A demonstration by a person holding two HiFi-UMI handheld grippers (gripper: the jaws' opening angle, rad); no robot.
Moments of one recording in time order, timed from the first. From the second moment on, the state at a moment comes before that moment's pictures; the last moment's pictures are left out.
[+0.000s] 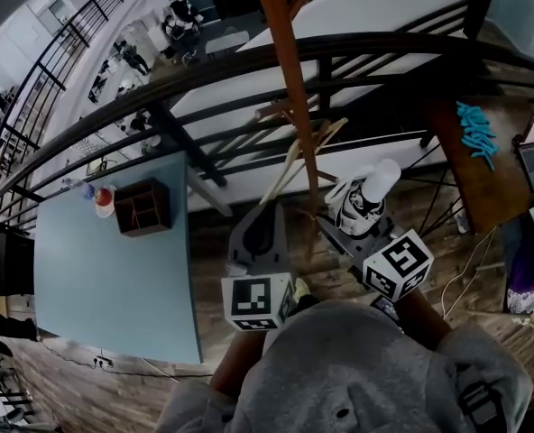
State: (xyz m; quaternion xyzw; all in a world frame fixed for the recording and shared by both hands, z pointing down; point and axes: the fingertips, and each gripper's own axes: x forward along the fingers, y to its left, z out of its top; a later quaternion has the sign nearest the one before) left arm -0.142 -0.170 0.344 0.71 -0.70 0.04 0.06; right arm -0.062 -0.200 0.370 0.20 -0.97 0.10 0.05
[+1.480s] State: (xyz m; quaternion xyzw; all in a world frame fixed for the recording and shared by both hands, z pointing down) left arm -0.246 -0.225 0.363 0.74 -0.67 0.02 0.06; right arm -0.157 -0.256 0.379 0.24 -0.96 0.08 0.08
